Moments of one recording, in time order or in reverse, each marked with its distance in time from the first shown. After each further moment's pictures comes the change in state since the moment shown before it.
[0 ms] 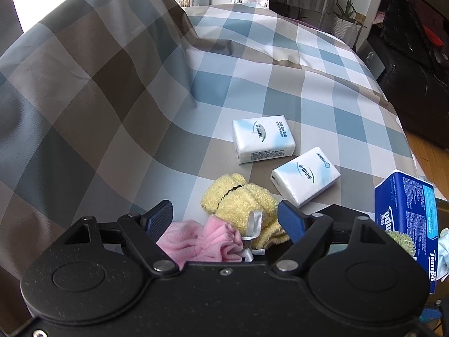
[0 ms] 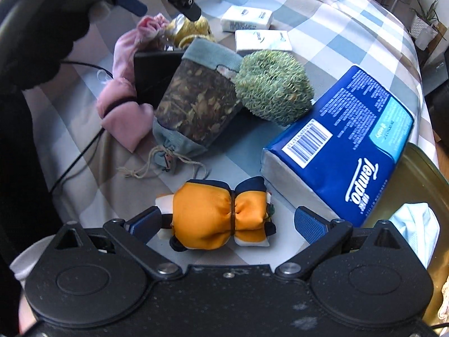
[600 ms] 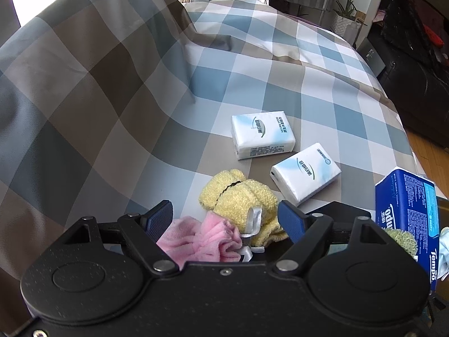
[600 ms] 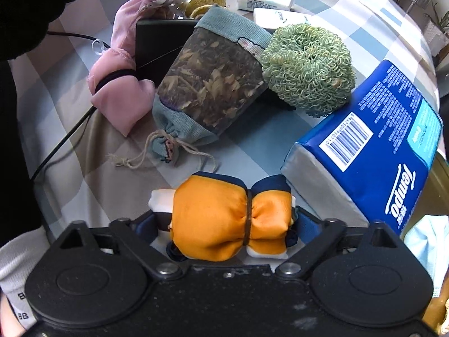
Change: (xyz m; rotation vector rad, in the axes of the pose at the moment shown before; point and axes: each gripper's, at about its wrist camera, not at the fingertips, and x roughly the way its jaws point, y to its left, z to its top) left arm 0.004 0.001 -0.002 -0.009 0.011 -0.003; right arm 0.036 0.018 0.001 -0.057 0.038 -0.006
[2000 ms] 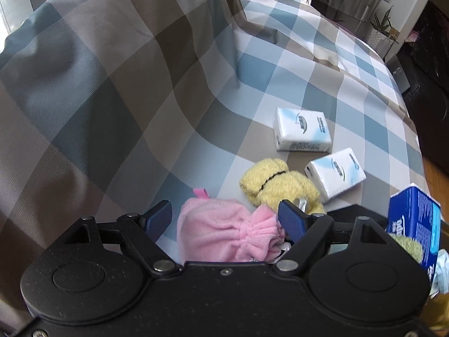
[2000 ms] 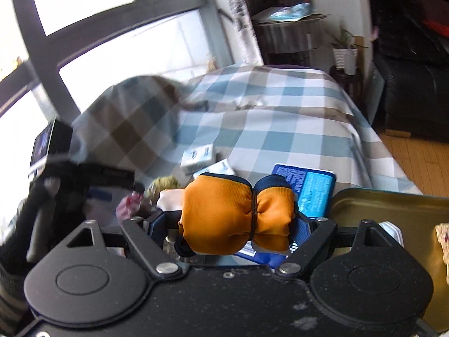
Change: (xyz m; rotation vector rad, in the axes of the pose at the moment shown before) left arm -0.011 0.040 -0.008 -0.156 0.067 0.027; right arm -0.160 -0.074 -0.031 0.528 -0.561 0.004
